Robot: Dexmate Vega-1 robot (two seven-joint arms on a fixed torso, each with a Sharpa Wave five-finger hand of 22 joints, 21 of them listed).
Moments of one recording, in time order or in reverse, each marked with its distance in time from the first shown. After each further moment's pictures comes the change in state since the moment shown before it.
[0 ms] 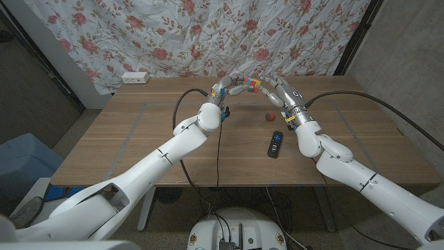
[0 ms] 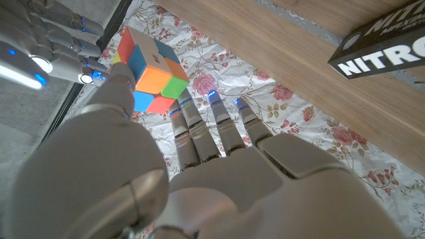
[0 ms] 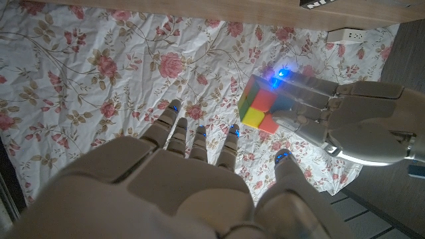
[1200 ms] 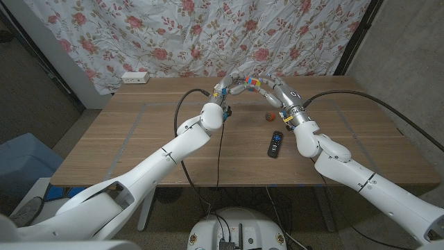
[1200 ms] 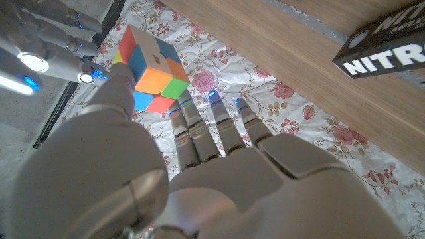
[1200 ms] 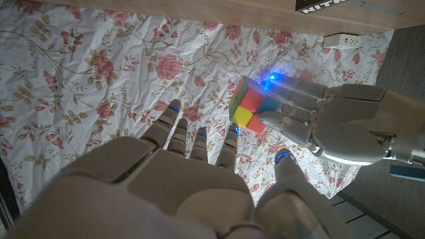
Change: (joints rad) left arm -0.013 -0.030 0.008 0.042 0.009 -0.018 0.028; left_hand -0.005 0.006 -0.001 -0.001 -0.003 0.018 -0.001 -0.014 0.000 0.002 -0.002 -0.004 -0.001 0.000 0.000 0.000 0.000 -0.004 0.004 0.000 0.000; right arm 0.006 -0.002 -0.017 -0.015 -0.013 -0.020 0.018; right_hand 0.000 0.000 0.003 -0.003 0.000 0.087 0.002 0.011 -0.003 -0.014 -0.022 0.000 0.000 -0.005 -0.006 0.000 0.000 -0.007 -0.007 0.004 0.000
